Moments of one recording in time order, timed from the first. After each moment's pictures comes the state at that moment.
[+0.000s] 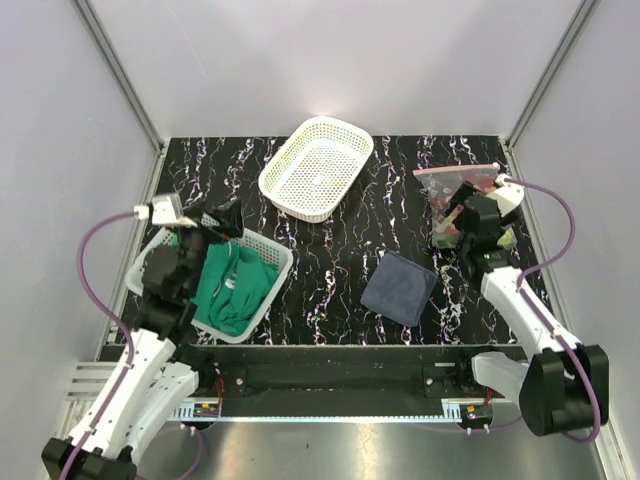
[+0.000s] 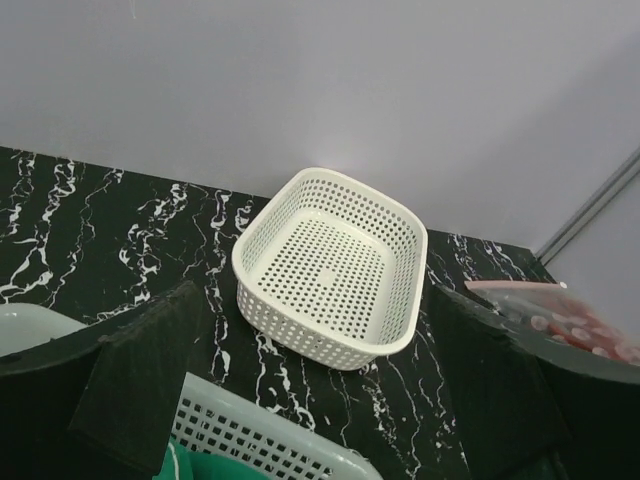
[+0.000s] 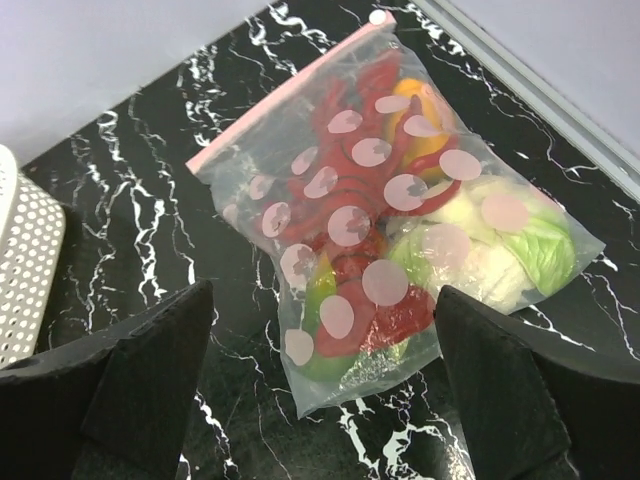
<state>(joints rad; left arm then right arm) -0.31 0.57 0.48 0.27 -0.16 -0.34 0.15 1.07 0.65 0.10 0.53 0.45</state>
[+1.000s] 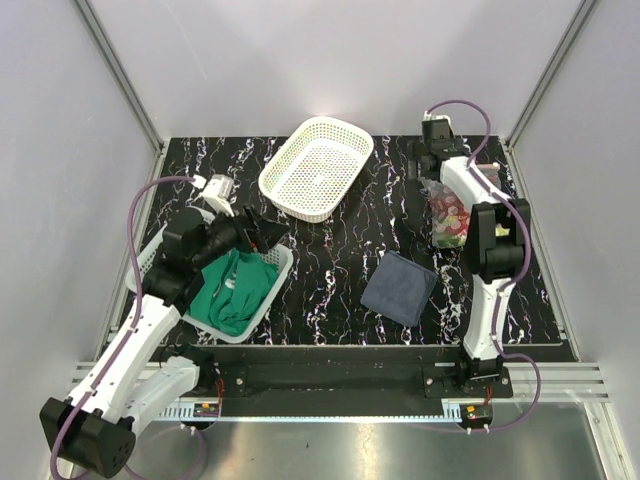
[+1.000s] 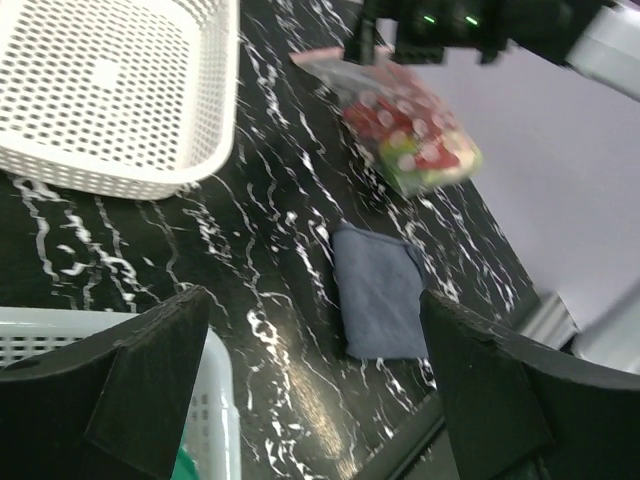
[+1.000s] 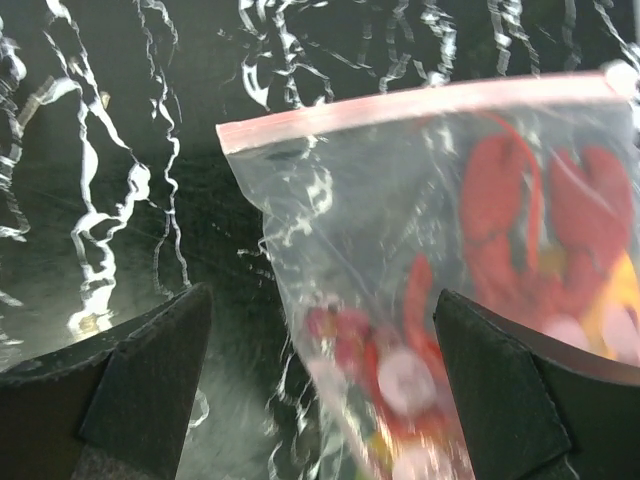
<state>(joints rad) -0.33 0.84 0.77 -0.13 0.40 -0.50 0.15 2.07 1.72 -0.41 0.34 0.08</state>
